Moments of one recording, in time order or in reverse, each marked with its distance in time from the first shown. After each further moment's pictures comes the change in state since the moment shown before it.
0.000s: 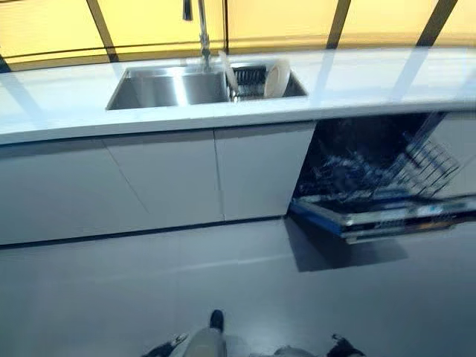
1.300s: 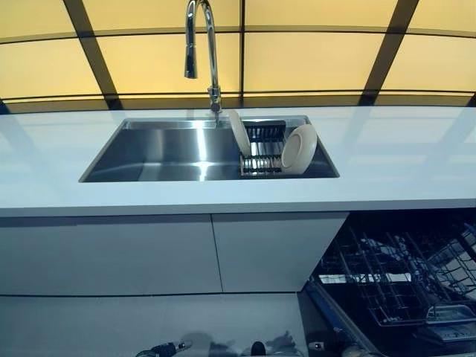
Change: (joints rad) left arm -0.076 0.019 -0.082 0.005 0.149 -0.018 -0.058; right arm 0.003 -0.030 0.012 -0.069 0.012 0.028 0.046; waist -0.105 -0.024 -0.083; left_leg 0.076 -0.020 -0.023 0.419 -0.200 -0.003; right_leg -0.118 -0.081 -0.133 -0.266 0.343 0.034
